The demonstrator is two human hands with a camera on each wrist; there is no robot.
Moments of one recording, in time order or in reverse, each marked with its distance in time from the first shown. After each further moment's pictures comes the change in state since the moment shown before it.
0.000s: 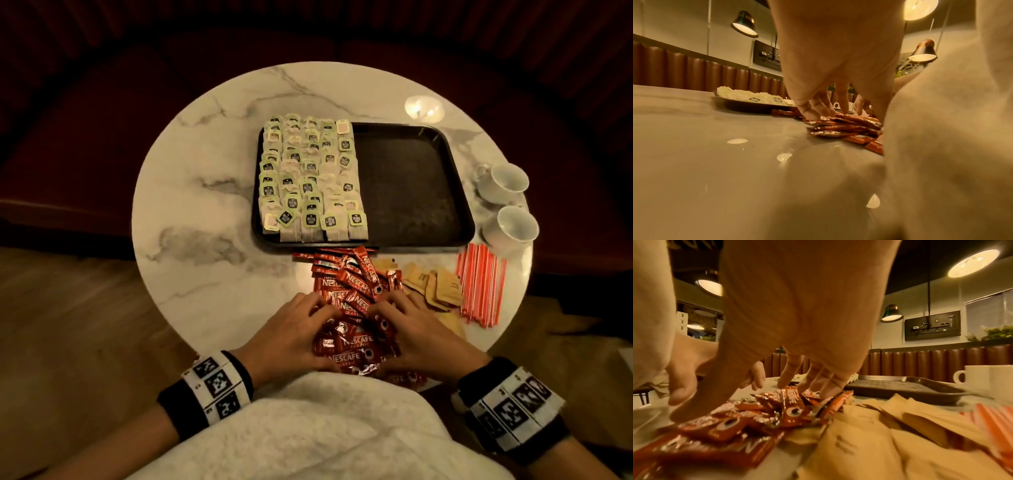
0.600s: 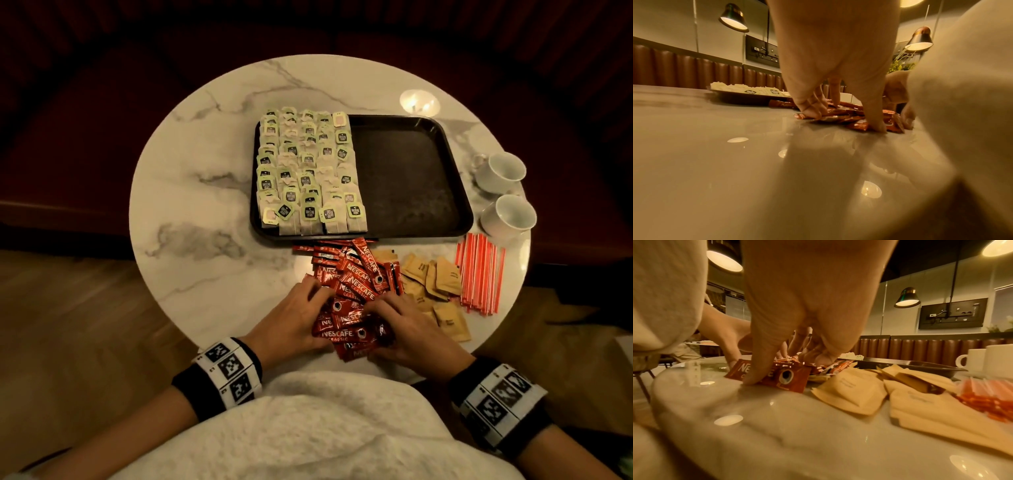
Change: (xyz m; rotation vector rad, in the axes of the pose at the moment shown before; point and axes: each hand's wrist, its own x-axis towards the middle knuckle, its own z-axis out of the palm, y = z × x) left_hand 0.010 -0.012 0.008 -0.078 0.025 -0.036; right_hand 0.001 -0.004 0.028 0.020 0.136 -0.070
